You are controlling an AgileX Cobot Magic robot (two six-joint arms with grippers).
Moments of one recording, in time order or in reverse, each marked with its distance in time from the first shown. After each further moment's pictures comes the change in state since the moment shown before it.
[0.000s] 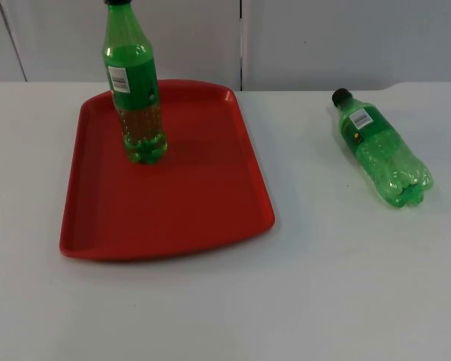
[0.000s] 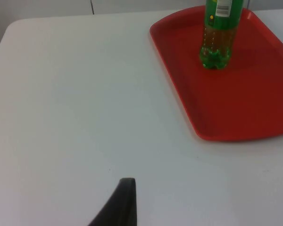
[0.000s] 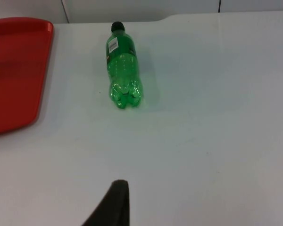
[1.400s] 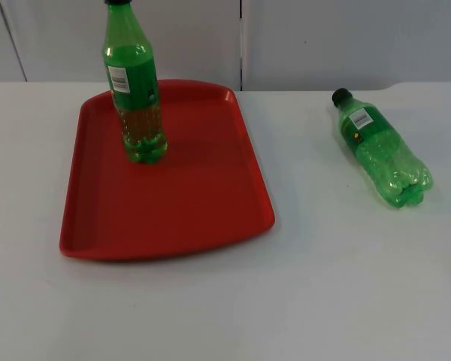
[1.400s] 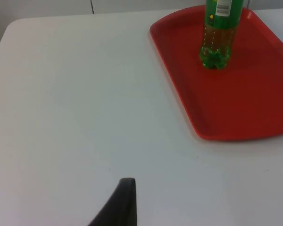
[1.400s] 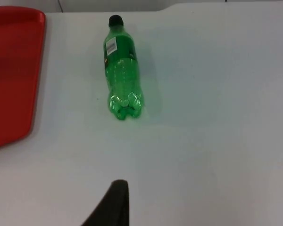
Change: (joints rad) right arm 0.000 0.466 -0.136 0.001 -0.198 -0.001; left arm 0.000 0.000 0.000 0.000 0.001 0.000
